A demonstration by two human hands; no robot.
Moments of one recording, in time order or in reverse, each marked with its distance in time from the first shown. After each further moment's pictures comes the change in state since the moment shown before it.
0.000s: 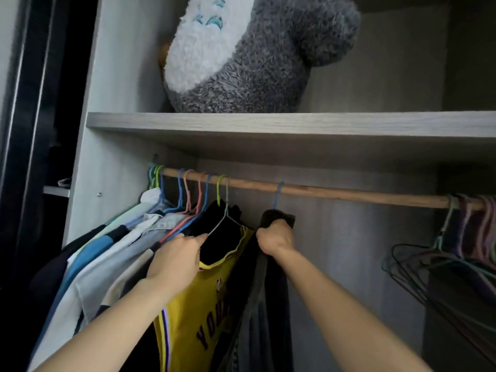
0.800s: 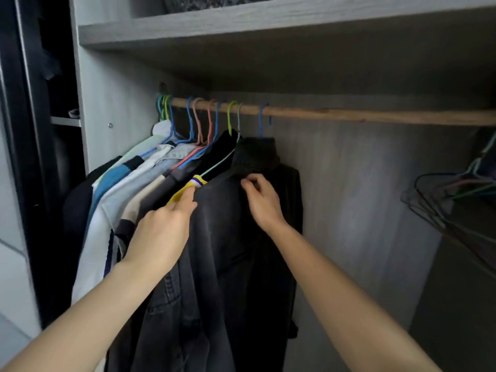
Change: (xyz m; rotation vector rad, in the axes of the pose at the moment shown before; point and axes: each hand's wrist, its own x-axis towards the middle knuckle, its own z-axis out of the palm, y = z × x) left_hand -0.098 -0.001 -0.025 -0.024 0.112 0.019; right_hand -0.042 0.047 0.076 0.401 -0.141 -0.270
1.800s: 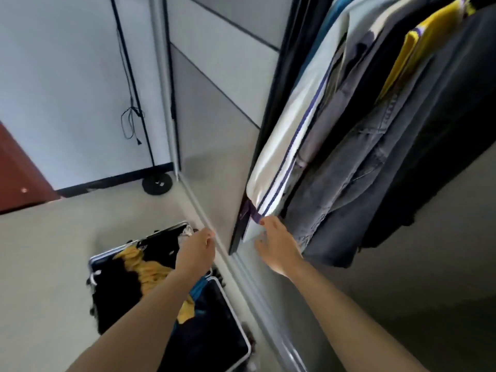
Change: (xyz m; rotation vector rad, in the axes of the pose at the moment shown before) left_hand -0.502 -0.055 -0.099 -0.159 -0.583 -1.224; right_hand -0.458 0.052 0.176 -0.476 -0.991 -0.112
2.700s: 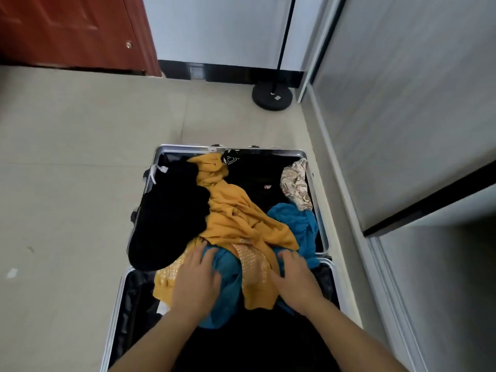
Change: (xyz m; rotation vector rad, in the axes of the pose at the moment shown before) left_hand 0.088 -0.525 0.323 0.171 0.206 -0.312; right_hand 0.163 0.126 0.634 -0.013 -0.494 -0.111
